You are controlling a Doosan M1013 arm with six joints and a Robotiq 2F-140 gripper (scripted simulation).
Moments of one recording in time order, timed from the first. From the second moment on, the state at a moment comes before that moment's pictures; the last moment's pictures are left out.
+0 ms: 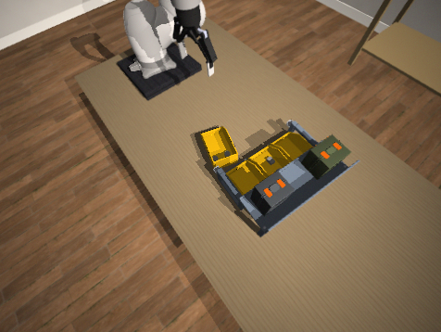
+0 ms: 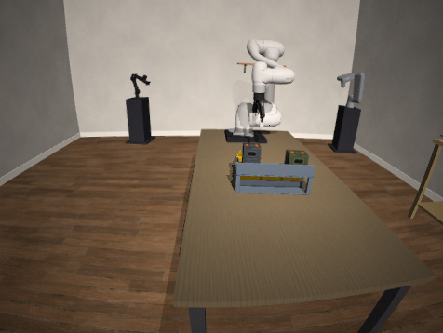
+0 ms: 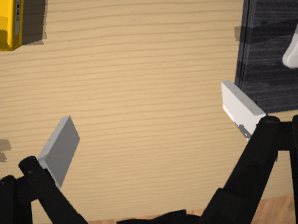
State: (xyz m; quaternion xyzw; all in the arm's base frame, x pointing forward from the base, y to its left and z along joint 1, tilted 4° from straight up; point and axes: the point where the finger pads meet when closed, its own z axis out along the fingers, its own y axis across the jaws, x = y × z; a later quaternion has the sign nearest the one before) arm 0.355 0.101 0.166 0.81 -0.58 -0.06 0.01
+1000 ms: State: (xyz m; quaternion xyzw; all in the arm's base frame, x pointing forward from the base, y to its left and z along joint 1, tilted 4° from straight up) arm 0.528 0.124 0.159 0.52 -0.85 0.00 -0.03
